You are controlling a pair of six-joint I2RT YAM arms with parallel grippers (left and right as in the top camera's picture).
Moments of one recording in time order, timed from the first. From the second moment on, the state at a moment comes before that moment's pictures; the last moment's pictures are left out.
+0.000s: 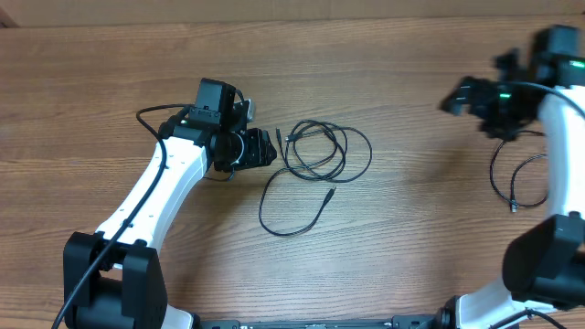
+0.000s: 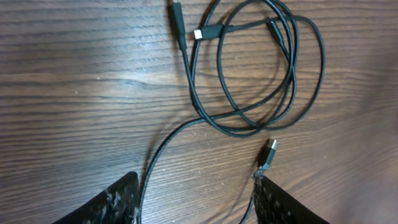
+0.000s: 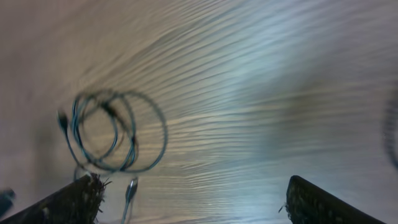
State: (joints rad) left arm -0.24 1.66 1.20 -0.75 0.37 -0.36; right arm -0.18 1.78 1.68 -1.23 -0.34 0.13
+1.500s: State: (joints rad) left arm -0.34 1.95 1.21 -0.73 0.29 0.04; right arm 0.41 1.81 1.08 -0.61 -0.03 0.33
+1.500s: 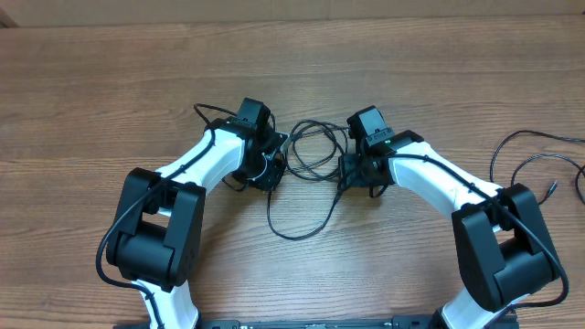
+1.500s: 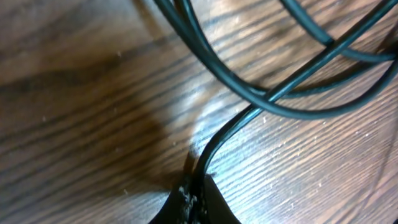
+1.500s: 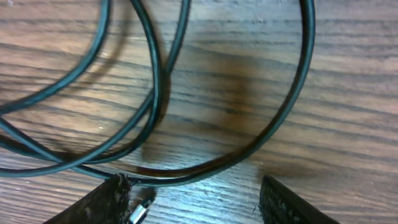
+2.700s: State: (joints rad) left arm -0.11 1.66 1.50 -0.88 0.83 -0.02; right arm 0.40 1.82 1.08 -0.34 -0.25 0.37
